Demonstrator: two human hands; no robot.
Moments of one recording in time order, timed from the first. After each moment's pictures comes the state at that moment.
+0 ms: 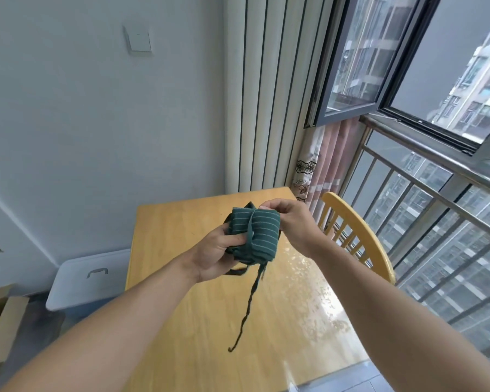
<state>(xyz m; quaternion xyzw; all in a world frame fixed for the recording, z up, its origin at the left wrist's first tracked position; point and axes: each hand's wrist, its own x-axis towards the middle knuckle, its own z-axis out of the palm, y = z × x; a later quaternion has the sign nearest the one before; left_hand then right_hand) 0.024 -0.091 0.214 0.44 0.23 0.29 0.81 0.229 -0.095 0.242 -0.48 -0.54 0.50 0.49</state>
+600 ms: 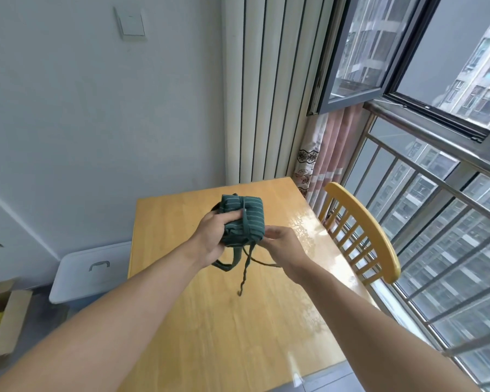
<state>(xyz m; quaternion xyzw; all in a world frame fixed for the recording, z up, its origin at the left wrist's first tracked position) 0.031 -0.061 0.208 0.38 0.40 0.40 0.73 0.199 -0.106 0.178 -0.59 -0.48 0.49 0.43</state>
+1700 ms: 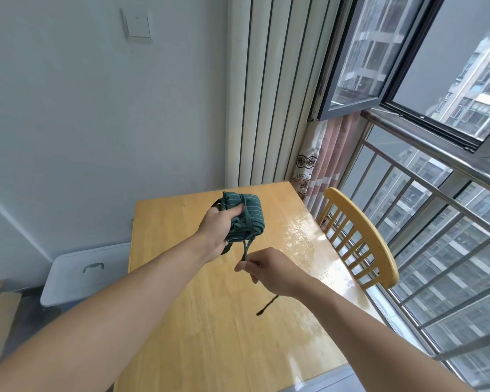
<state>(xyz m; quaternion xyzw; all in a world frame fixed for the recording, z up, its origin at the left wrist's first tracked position) 0.027 -0.040 0.206 0.38 0.47 0.42 0.68 0.171 -0.129 0.190 -0.60 -0.69 0.36 0.15</state>
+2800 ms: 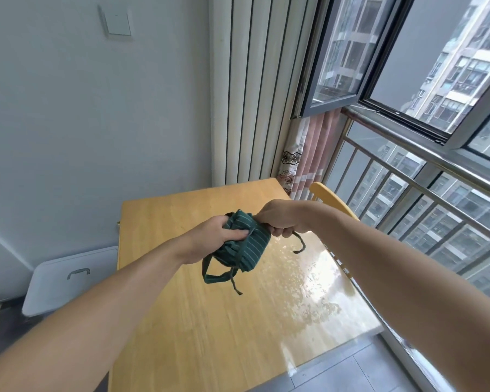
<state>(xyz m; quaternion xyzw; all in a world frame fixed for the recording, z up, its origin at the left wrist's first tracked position) 0.002 -0.072 0.225 0.62 0.39 0.17 0.66 0.200 -0.071 0.271 -0.70 -0.55 0.46 0.00</state>
